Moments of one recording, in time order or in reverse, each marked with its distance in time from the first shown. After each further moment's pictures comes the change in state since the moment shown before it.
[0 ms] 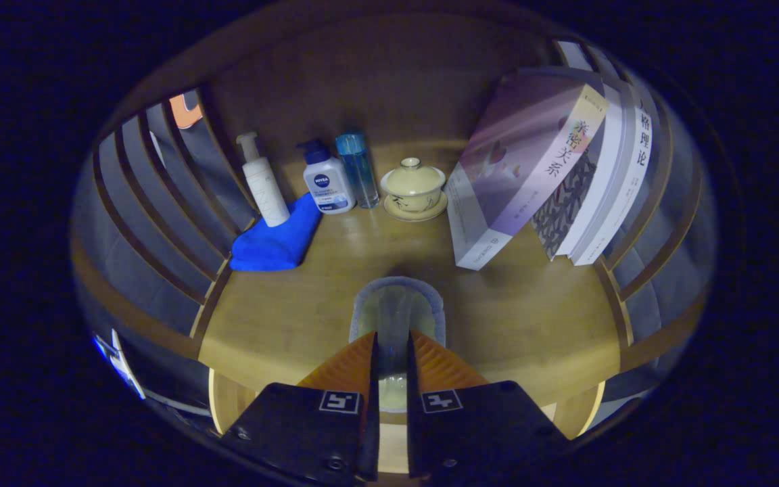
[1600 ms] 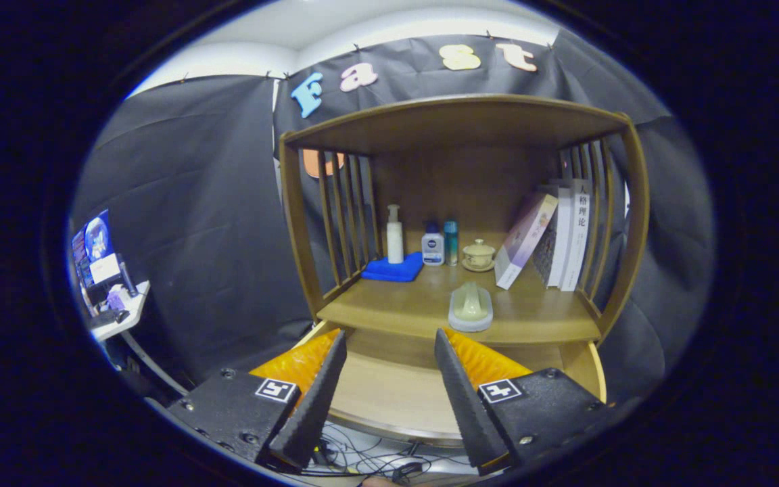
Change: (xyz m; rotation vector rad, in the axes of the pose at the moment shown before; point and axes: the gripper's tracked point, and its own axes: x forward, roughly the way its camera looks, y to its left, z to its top) arm -0.210 0.053 -0.166 -0.235 -0.546 0.243
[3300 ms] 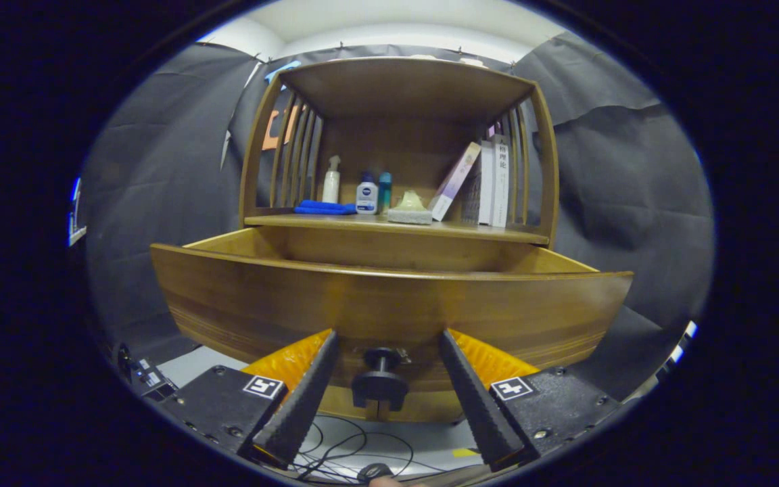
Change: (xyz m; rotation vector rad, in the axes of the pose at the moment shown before) arm 0.024 -0.045 -0.199 -0.047 -0.059 -0.342
